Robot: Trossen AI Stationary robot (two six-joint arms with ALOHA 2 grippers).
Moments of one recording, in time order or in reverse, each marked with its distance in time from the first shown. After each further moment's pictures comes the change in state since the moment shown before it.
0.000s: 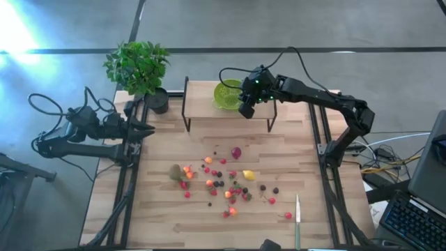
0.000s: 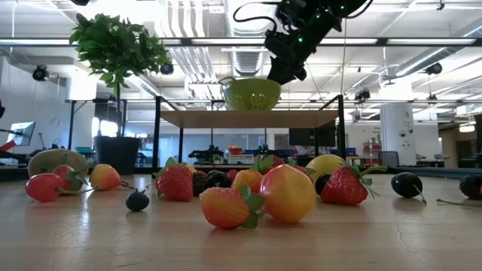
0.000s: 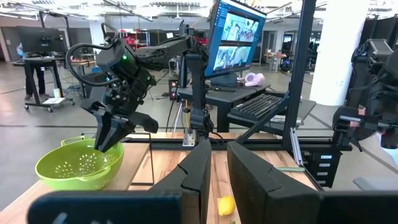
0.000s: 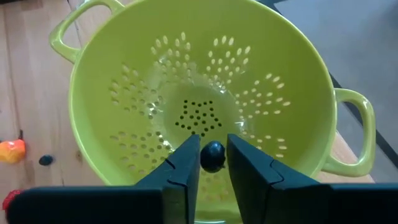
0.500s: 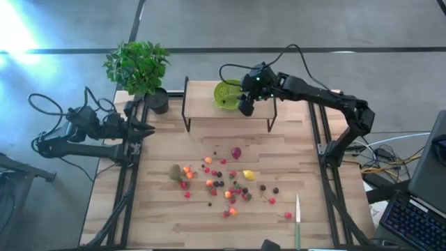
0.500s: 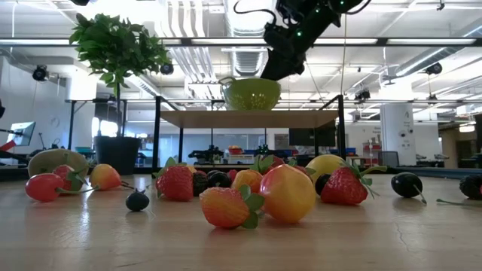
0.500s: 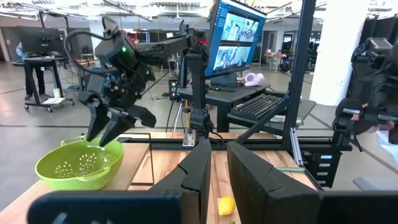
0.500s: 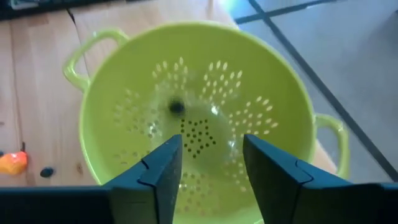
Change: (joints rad) left arm -0.001 0.000 0.000 0.000 0.000 0.000; right arm 0.000 -0.004 0.050 -0.002 0.000 -0.016
